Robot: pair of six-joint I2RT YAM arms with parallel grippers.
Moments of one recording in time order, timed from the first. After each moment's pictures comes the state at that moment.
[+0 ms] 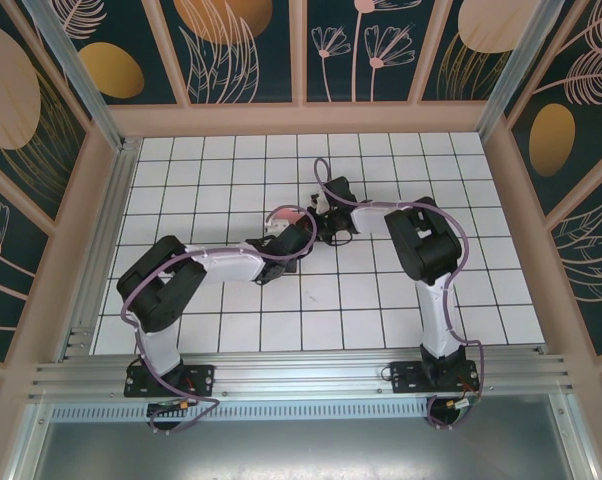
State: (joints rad) left arm -0.84 1.85 1.01 -0.28 -0.44 -0.71; right arm 0.51 2.15 1.28 -0.05 -0.66 0.83
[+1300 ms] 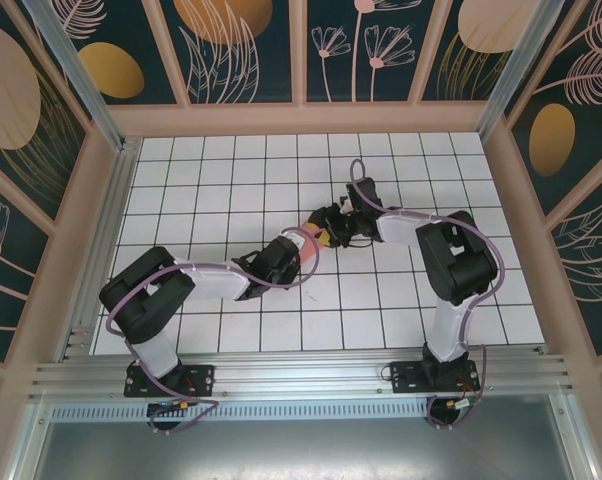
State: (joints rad) left arm -0.85 1.74 0.76 0.10 -0.27 -0.18; right arm 0.45 1.89 1.05 -0.01 -0.66 1.17
